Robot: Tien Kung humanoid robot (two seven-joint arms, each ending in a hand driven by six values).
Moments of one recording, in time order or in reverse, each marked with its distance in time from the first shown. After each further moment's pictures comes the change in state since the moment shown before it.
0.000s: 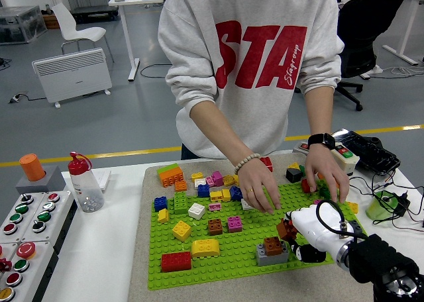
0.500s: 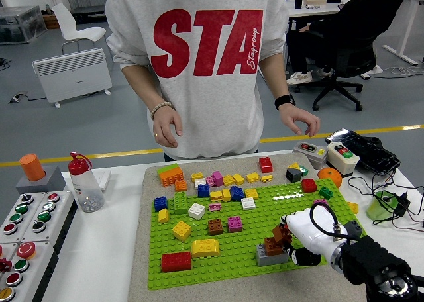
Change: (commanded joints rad) left arm -0.008 0.001 0.000 0.000 -0.001 -0.001 -0.001; right arm 0.018 0.023 -0.033 -0.039 0.014 0.001 0.000
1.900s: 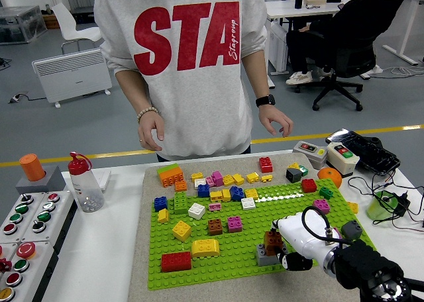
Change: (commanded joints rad) left arm -0.001 0.000 -0.001 0.000 0.001 -0.001 0.001; right arm 0.010 0.021 -0.024 0.014 0.008 -0.001 0.000
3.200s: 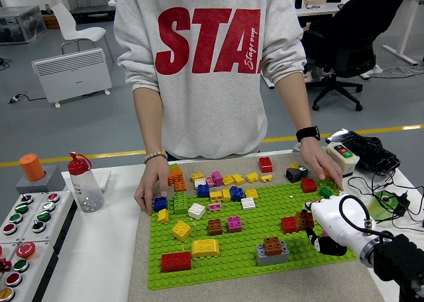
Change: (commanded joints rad) left arm 0.010 0.000 -0.005 0.000 0.002 0.001 -0.001; right arm -0.014 -0.194 -0.020 0.052 -0.037 -0.148 0.000
